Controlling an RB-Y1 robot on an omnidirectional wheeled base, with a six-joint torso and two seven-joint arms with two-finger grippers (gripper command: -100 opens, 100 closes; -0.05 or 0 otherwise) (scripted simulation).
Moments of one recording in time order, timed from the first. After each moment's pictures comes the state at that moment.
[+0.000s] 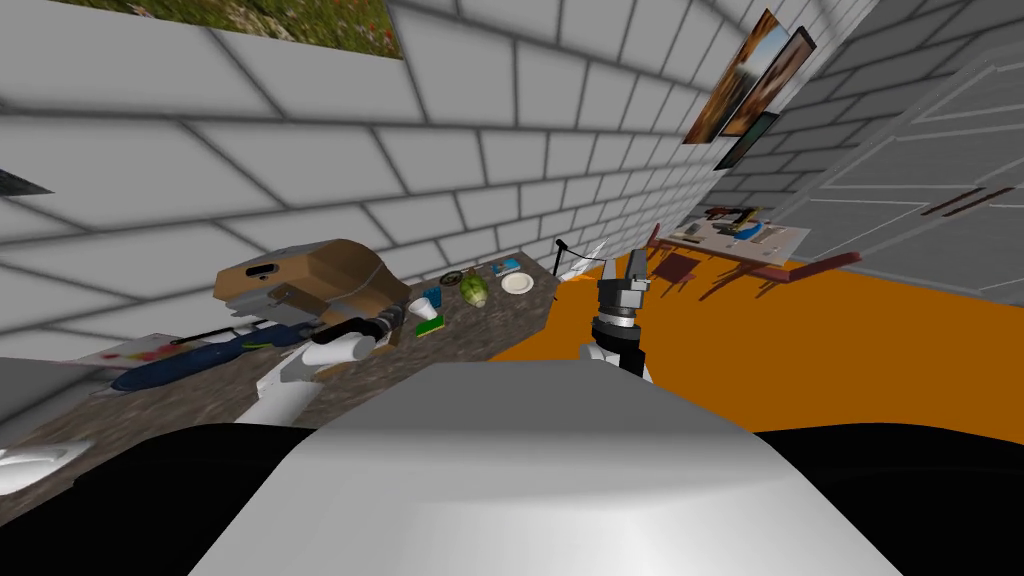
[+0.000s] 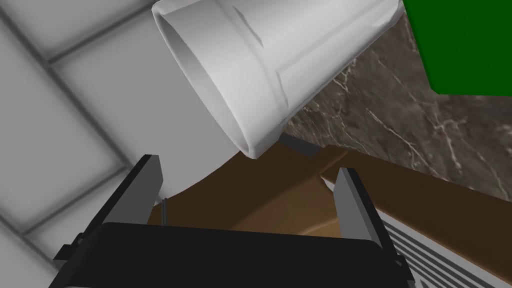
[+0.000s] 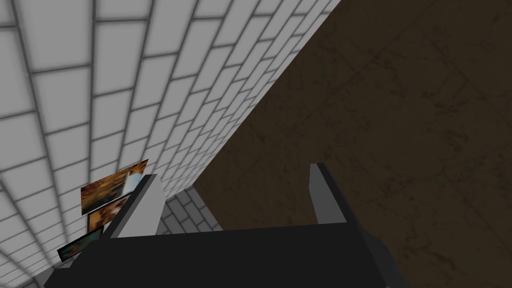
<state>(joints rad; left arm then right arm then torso) 0.43 0.96 0.28 -1.74 0.79 0.46 -0.24 0.53 0.04 0.06 -2.30 -0.02 -0.61 0.15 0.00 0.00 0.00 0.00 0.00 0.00</state>
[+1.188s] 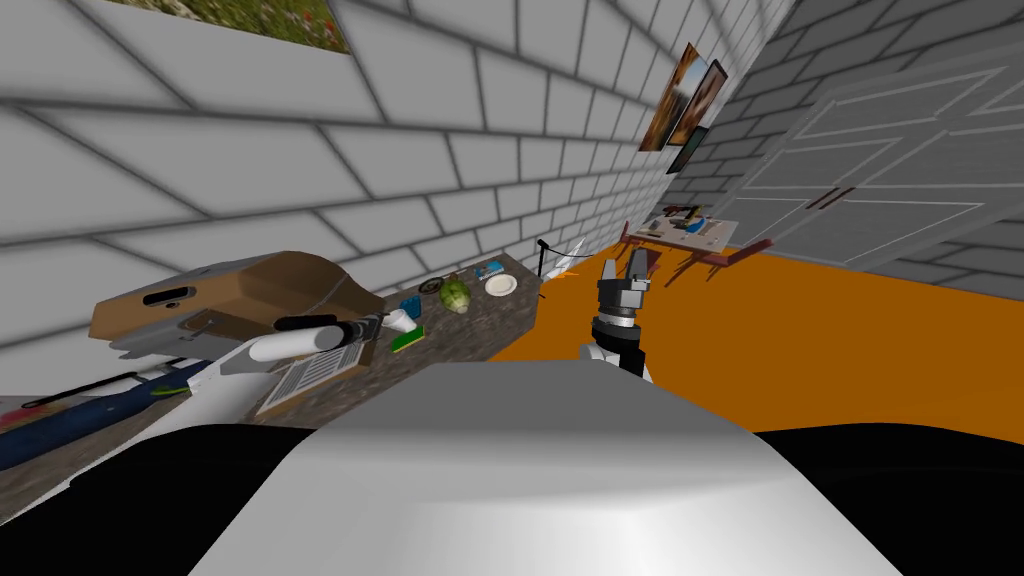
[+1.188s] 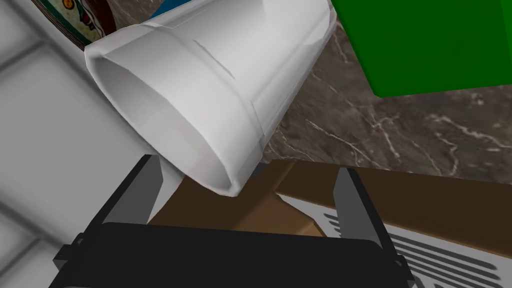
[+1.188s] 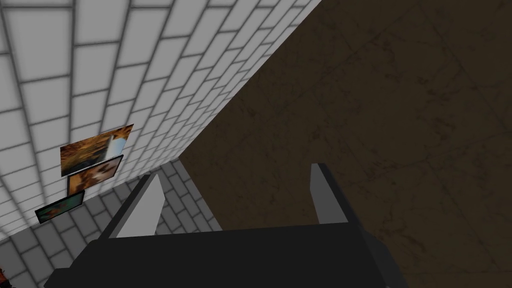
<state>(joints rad) 0.41 1.14 0.34 -1.54 0.99 0.80 -0.29 0.53 0.04 0.06 -2.30 -0.02 -0.61 0.15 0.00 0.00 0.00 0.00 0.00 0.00</state>
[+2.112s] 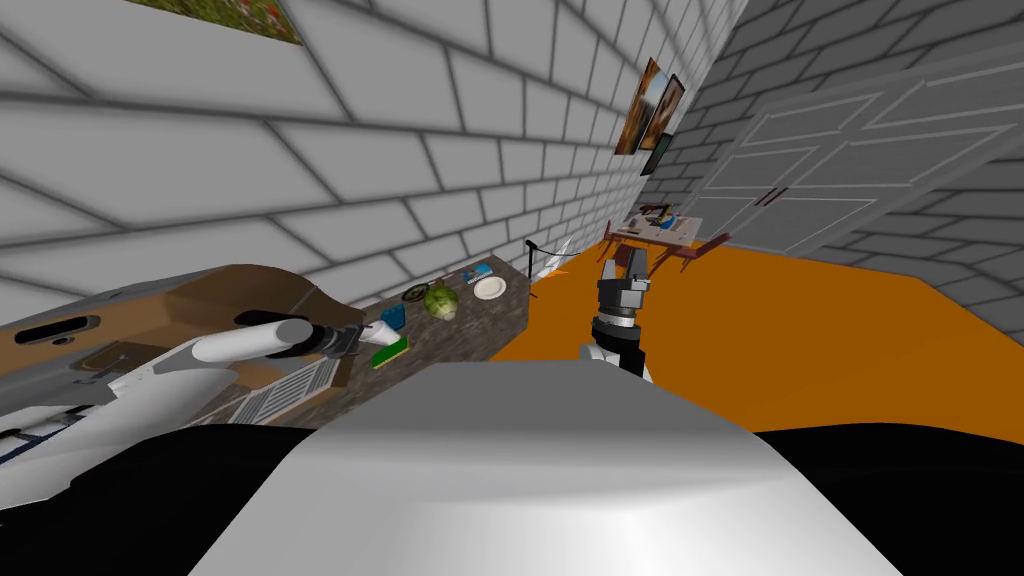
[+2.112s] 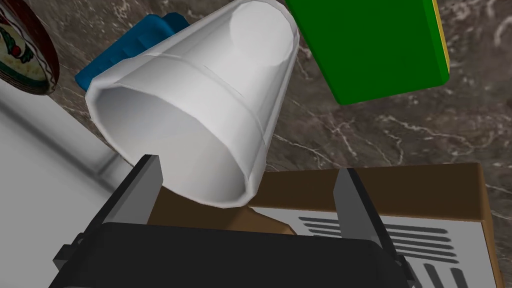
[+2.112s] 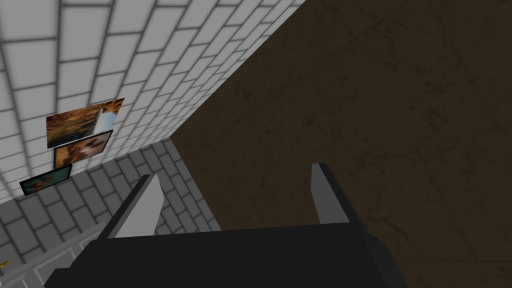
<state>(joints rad) 0.41 1.27 0.38 -1.38 1.16 1.06 -0.33 0.53 0.04 0.06 -2.30 -0.02 -0.61 0.15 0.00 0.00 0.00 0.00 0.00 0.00</state>
